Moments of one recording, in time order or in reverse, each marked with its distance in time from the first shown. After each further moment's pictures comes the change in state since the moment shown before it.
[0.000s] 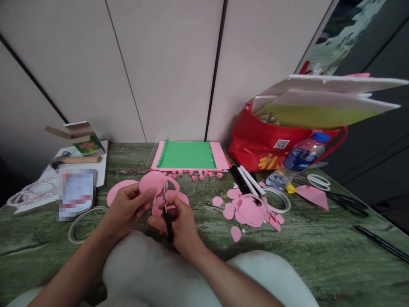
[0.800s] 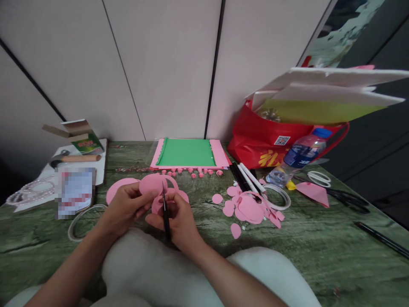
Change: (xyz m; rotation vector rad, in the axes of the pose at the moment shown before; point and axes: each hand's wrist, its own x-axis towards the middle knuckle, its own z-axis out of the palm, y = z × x) left_hand 0.001 -0.004 -0.002 0.080 -0.032 -0.032; right_hand 0.003 0.007 -0.003 -0.016 -0.034 -0.068
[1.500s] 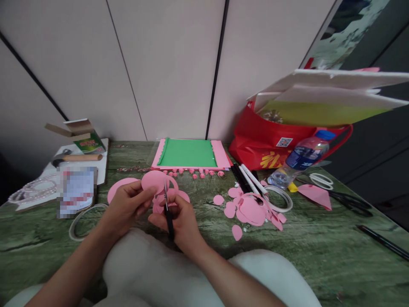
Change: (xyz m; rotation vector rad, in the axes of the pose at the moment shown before) left_hand -0.001 0.004 0.002 -0.044 0.029 0.041; right_hand -0.002 -0.005 0.000 -0.016 0.009 0.031
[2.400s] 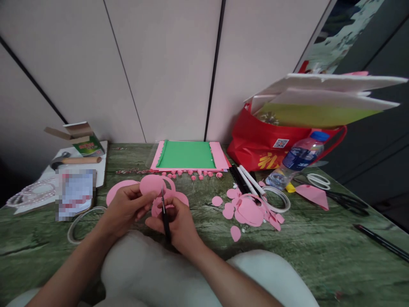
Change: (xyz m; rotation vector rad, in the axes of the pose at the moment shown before) left_hand 0.001 0.001 -0.001 0.038 -0.008 -0.024; right_hand 0.002 0.011 -0.001 0.002 -0.053 -0.031
